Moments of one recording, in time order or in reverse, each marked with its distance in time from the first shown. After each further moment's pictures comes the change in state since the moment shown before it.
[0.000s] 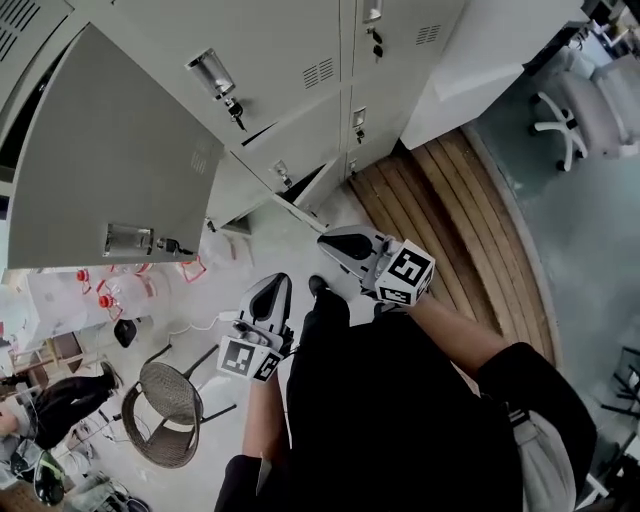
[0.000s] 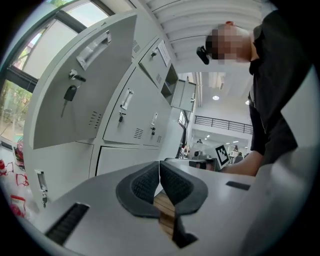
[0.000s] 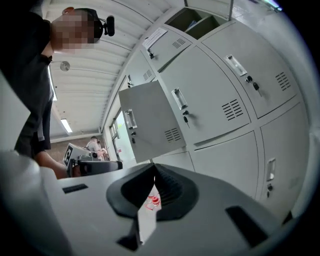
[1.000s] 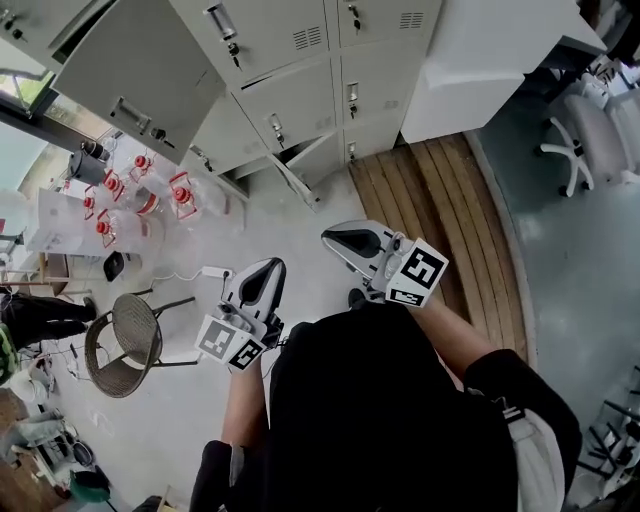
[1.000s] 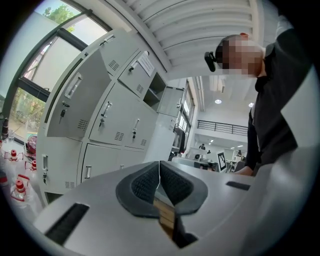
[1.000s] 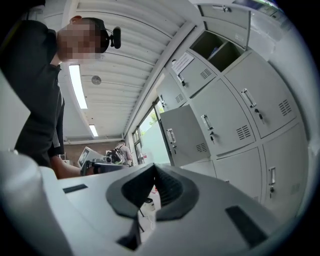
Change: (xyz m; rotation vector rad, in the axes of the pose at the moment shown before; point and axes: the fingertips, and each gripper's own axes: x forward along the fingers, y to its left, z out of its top) left arm -0.066 -0.209 -0.010 -0.023 -0.057 0.059; right arm -0.187 0.132 0.024 -0.077 -0.084 0.234
